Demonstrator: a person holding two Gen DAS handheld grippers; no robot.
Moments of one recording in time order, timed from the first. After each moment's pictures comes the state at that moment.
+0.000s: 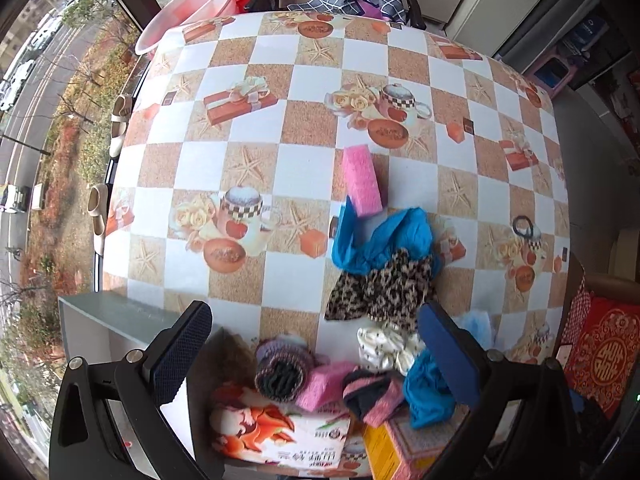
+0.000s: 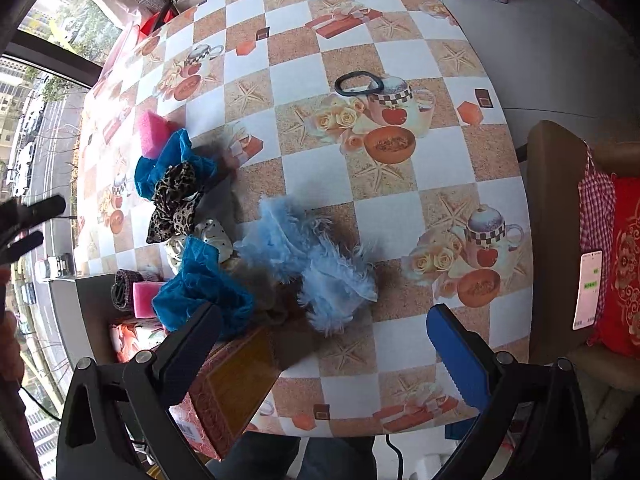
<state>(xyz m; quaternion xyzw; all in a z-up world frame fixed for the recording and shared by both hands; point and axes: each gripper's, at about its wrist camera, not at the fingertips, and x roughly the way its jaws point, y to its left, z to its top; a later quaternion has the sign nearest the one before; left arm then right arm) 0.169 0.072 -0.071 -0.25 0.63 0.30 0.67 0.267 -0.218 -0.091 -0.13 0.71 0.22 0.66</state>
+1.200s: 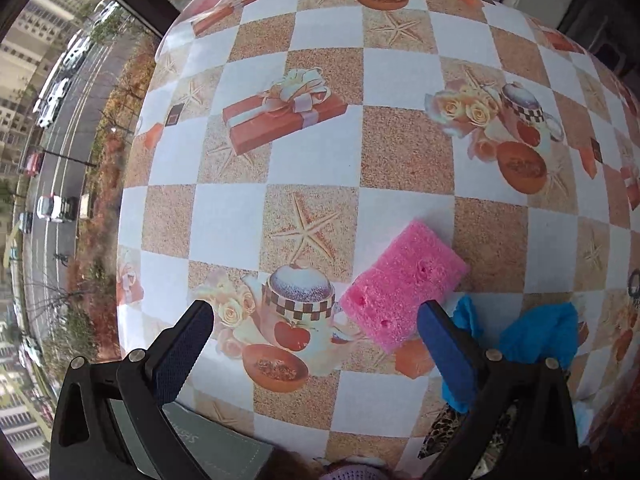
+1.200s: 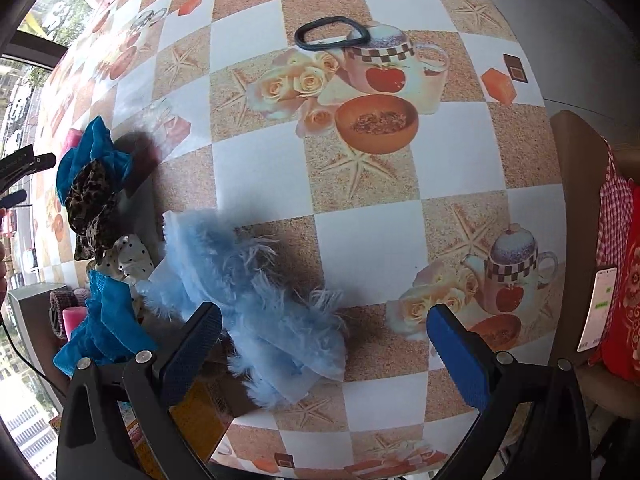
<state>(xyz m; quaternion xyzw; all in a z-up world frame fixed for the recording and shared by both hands) 0.198 0.146 -0.189 -0.16 0.67 0.34 0.64 0.300 -0.216 -0.192 -0.16 0.73 0.21 0.63</state>
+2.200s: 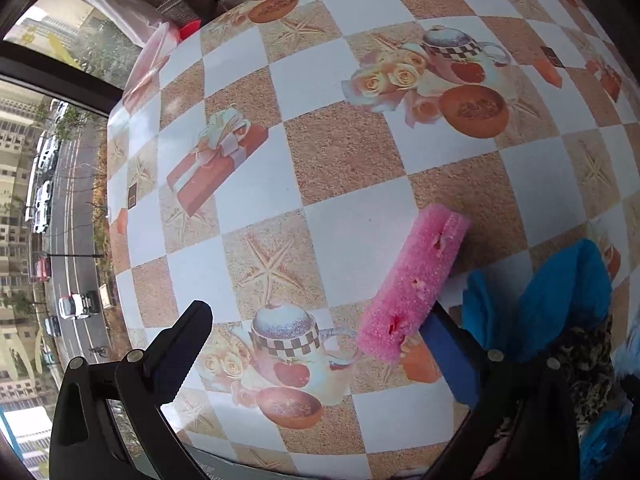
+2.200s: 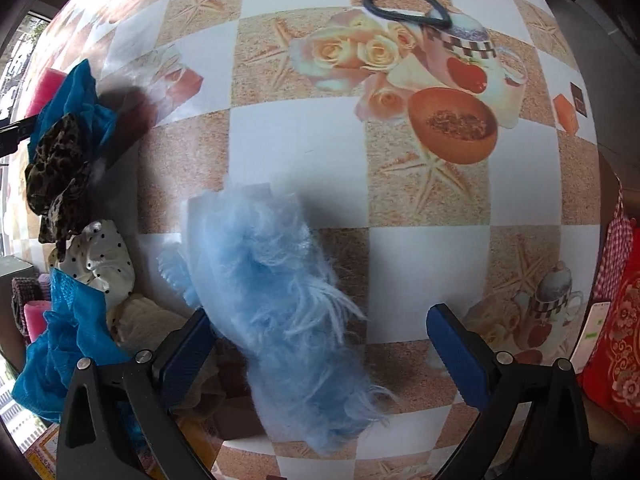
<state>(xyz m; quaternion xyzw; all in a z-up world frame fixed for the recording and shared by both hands) 0.210 0.142 -0.203 -0.05 0.68 0.27 0.68 0.282 -0.163 -0.257 -0.23 0.72 0.21 0.62</state>
